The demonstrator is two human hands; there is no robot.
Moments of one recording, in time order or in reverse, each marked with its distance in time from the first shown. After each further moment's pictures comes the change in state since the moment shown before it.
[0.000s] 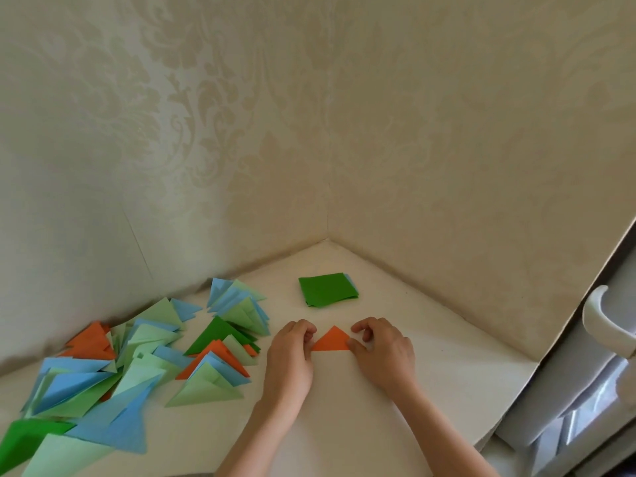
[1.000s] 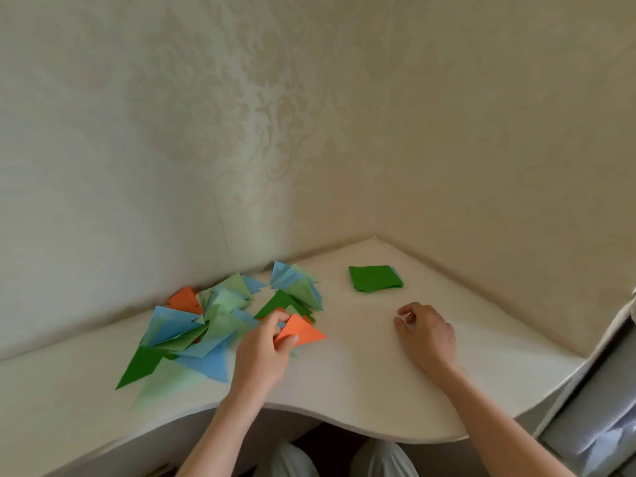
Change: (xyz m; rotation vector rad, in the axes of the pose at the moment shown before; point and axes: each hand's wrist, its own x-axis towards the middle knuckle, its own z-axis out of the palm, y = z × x) left_hand -0.060 -0.032 -0.124 0.074 0.046 -0.135; right_hand -0.010 -0.002 -0.001 -0.031 0.080 -0.060
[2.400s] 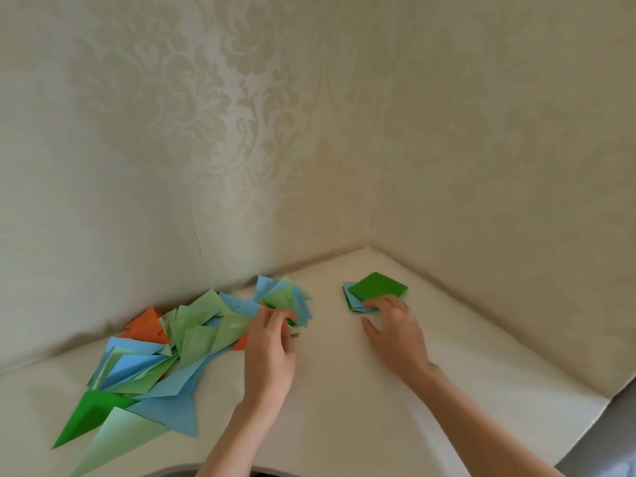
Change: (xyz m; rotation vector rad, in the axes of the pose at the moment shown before) left_hand 0.063 -0.010 0.058 -0.062 0.298 0.180; right_hand 0.051 -0.040 0.029 0.029 0.060 -0.291
